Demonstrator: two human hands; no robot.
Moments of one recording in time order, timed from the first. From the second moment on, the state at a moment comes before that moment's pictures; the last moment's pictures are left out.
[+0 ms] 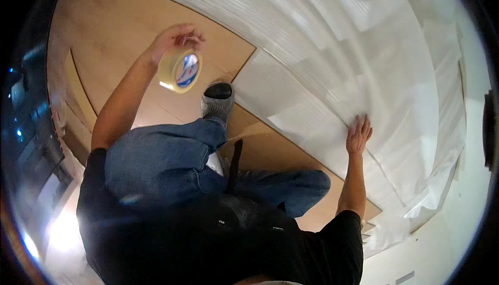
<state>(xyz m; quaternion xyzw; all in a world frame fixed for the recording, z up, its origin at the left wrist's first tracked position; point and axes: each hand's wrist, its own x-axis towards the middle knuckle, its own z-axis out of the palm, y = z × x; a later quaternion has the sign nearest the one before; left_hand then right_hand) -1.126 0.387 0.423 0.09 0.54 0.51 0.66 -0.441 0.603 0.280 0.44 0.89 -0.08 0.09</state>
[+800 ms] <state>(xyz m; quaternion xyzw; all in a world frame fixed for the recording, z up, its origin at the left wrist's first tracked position) -0.919 0.379 0.442 0.41 0.38 0.38 0.74 -0.684 0.387 0.413 0.31 0.35 -0.87 -0.16</state>
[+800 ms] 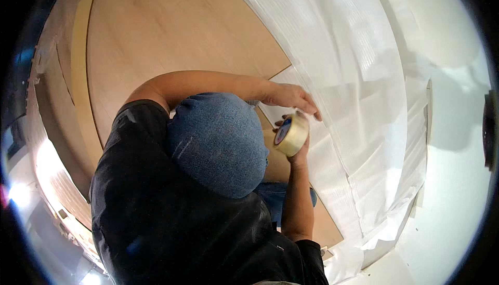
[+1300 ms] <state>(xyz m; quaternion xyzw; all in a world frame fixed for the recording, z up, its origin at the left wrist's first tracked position) -1.215 0.461 0.313 0.48 0.78 0.25 0.32 -0.647 0.369 0.348 0.18 0.82 -0.32 0.44</state>
